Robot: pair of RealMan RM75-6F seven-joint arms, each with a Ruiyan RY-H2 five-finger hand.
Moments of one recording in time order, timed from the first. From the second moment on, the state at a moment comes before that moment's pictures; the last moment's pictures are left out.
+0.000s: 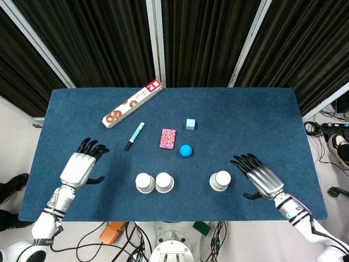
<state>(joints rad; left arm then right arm) -0.39 -1.24 -0.01 -1.79 1.38 1.28 0.32 0.43 -1.12 0.02 -1.71 -1.65 0.95 -0.01</state>
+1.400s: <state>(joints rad) -0.24 -1.22 0.00 -1.67 1.41 1.37 0.18 0.76 -1.16 0.19 -1.89 -1.50 0.79 -0.07</state>
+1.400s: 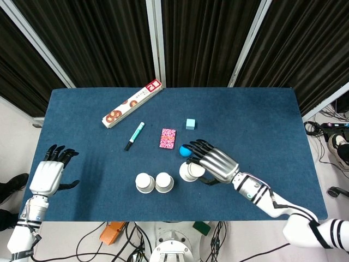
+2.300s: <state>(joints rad) -0.20 -1.23 -0.01 -1.62 1.40 1.36 0.11 1.12 -1.39 0.26 -1.83 -1.08 0.62 -0.32</state>
